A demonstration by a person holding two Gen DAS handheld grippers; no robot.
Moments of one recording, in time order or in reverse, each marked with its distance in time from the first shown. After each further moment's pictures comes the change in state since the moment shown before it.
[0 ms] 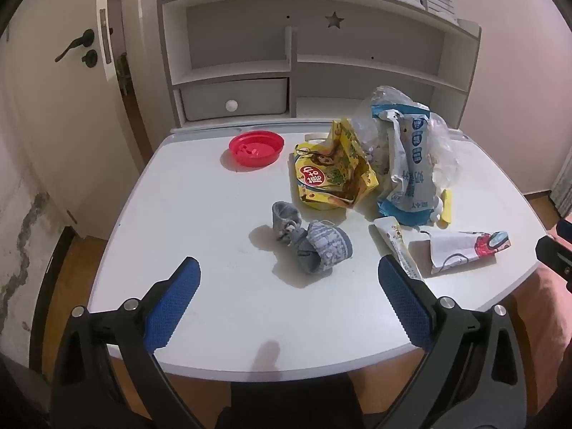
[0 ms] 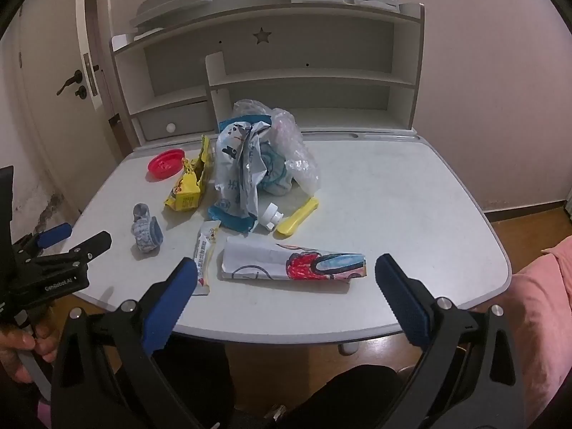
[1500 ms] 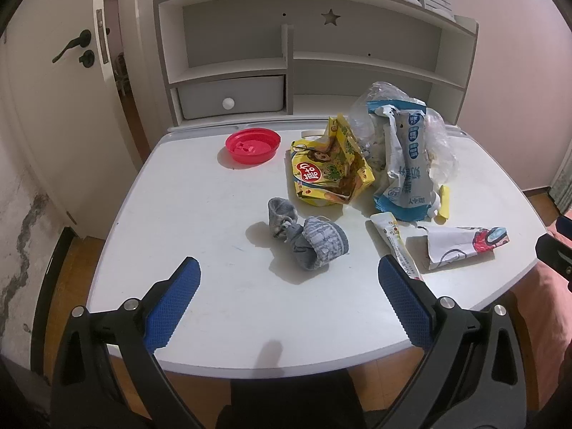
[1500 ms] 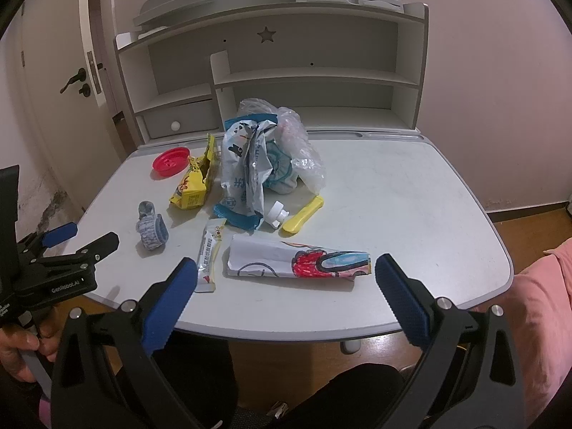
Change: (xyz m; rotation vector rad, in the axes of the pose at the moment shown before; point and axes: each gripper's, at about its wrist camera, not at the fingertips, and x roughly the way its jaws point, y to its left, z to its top) left arm 0.003 -0.007 -0.005 0.008 0.020 0.001; right arm -0.002 0.003 -0.003 -0.001 0.004 -0.002
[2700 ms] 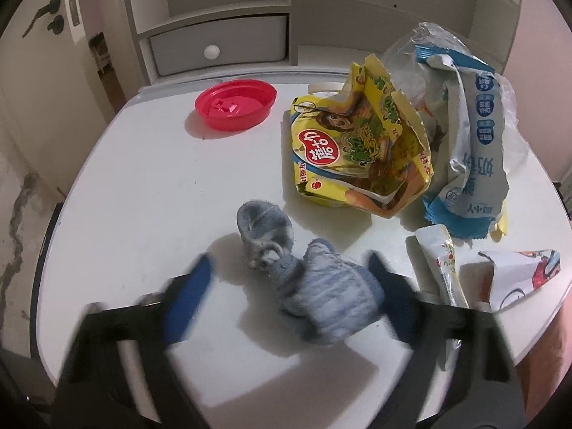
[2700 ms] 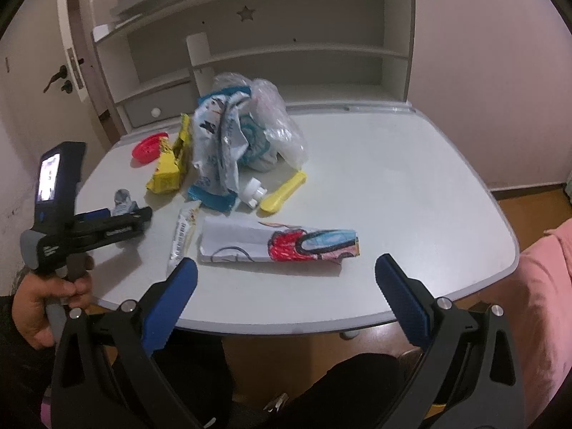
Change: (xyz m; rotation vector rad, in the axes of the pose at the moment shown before) left arm 0.110 -0.003 0.020 -0.028 0.175 0.010; right arm 0.031 -0.022 -0.009 0.055 0.084 -0.013
